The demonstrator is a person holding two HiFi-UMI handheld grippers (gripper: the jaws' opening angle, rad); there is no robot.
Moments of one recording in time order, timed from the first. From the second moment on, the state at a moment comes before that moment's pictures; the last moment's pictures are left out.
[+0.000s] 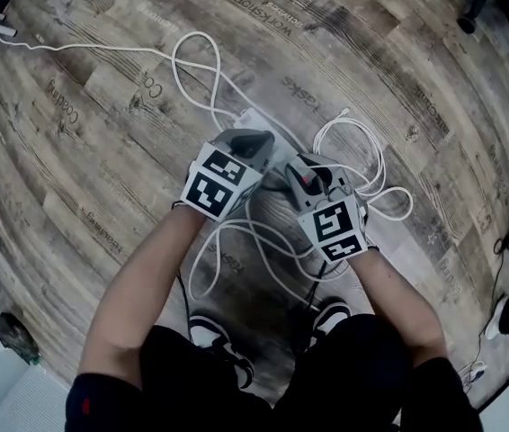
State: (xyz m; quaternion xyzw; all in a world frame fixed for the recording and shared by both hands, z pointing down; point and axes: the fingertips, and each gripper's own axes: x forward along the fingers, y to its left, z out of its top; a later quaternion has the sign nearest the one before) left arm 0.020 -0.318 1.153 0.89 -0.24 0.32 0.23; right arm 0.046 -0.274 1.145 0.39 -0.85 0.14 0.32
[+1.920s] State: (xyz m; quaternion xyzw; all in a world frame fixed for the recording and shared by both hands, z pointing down) left arm -0.099 -0.170 0.231 0.87 -0.47 0.05 0.15; right arm 0.142 -0.173 0.231 0.47 -0.87 0.15 0.00
